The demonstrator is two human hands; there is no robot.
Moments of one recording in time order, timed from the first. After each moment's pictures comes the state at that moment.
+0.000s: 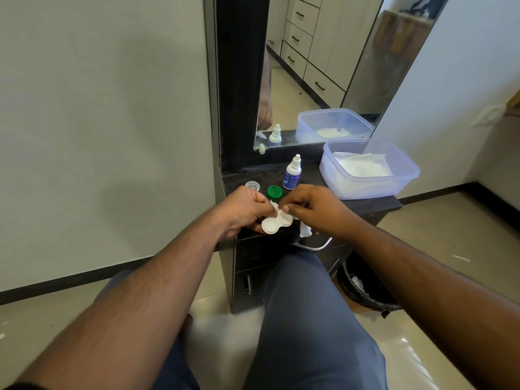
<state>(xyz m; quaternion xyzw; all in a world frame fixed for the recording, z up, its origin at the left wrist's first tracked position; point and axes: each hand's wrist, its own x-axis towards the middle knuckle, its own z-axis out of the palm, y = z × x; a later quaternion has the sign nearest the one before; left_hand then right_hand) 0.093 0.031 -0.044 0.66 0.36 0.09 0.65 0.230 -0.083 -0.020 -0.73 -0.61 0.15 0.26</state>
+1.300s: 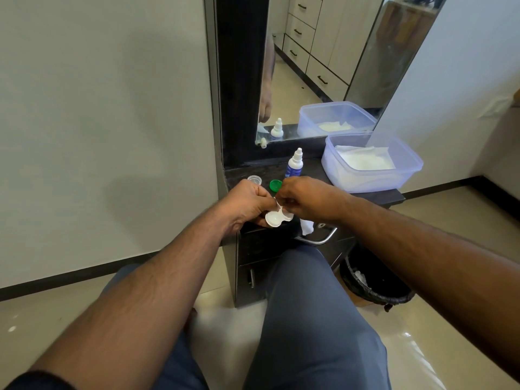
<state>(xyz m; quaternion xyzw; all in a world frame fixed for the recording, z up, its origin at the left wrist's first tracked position) 0.091 0.021 -0.035 0.66 0.38 0.10 0.64 0.226 -0.061 -0.007 -0.70 -0.71 0.11 0.00</state>
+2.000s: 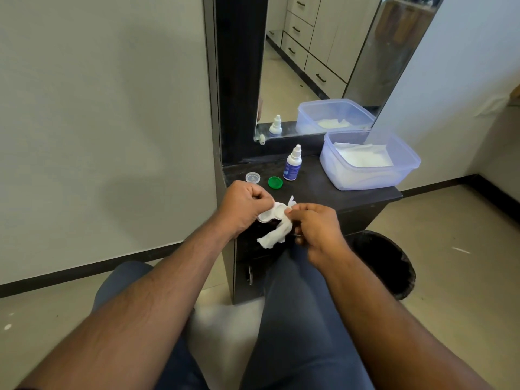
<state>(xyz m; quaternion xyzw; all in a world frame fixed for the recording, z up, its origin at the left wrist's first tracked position) 0.085 0.016 -0.063 0.73 0.33 0.26 0.54 0.177 -0.098 -0.055 -0.71 -0.12 0.36 0.59</state>
